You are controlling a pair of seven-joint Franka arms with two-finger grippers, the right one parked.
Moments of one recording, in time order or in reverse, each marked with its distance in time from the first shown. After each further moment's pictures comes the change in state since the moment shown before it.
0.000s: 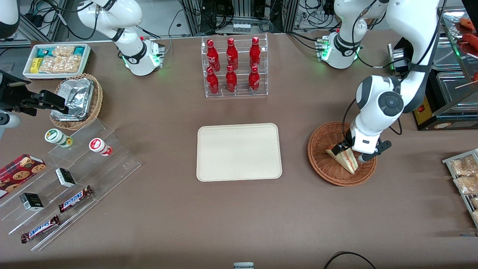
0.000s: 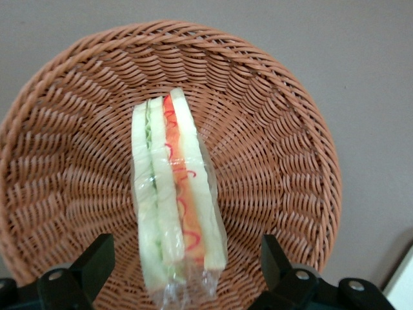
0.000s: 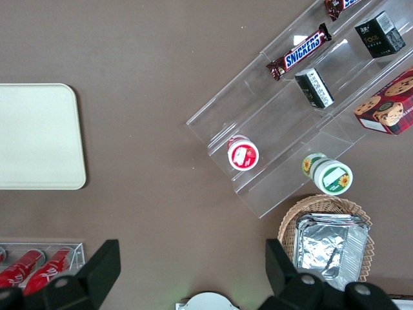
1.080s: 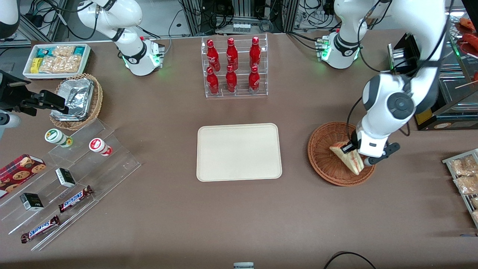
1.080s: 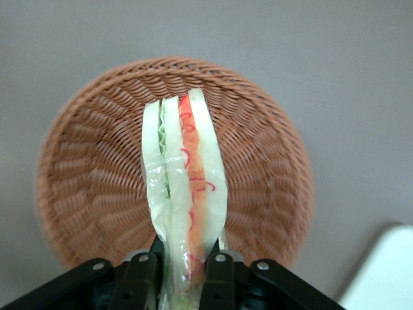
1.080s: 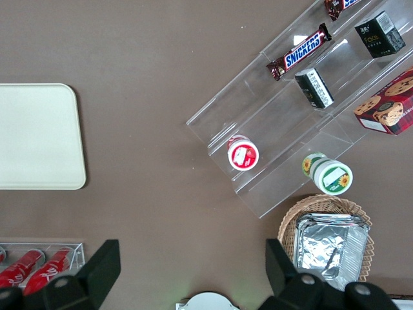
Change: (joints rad) arm -0.005 -0.069 -0.018 0.216 0.010 -0.351 0.001
